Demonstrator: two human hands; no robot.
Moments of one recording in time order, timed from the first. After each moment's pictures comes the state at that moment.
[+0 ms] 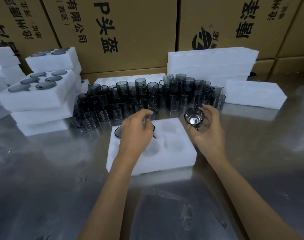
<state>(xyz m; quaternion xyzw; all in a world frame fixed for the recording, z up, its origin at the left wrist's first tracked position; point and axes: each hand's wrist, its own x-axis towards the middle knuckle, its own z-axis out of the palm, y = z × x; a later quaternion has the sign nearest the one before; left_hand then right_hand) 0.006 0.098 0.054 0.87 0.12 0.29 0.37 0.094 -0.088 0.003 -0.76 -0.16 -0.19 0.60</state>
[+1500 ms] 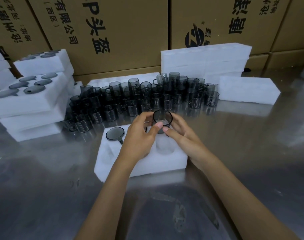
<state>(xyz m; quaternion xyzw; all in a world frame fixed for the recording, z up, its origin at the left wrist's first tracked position) 0.012 0.078 0.049 0.85 0.05 0.20 0.48 0.072 -0.069 0.016 -0.65 -0.27 0.13 0.70</state>
